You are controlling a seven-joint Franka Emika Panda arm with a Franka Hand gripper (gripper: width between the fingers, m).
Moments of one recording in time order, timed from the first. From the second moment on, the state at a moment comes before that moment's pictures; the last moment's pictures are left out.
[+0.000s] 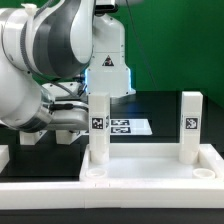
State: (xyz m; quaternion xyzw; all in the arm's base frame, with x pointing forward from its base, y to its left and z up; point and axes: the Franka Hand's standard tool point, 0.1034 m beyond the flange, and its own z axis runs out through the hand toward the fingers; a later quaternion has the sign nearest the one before) arm 0.411 -0.118 0.015 -0.87 0.16 0.44 0.15
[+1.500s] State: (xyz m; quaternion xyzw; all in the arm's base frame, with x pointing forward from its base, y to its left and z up) arm 0.477 -0.046 0.170 -0.92 0.19 0.31 0.13
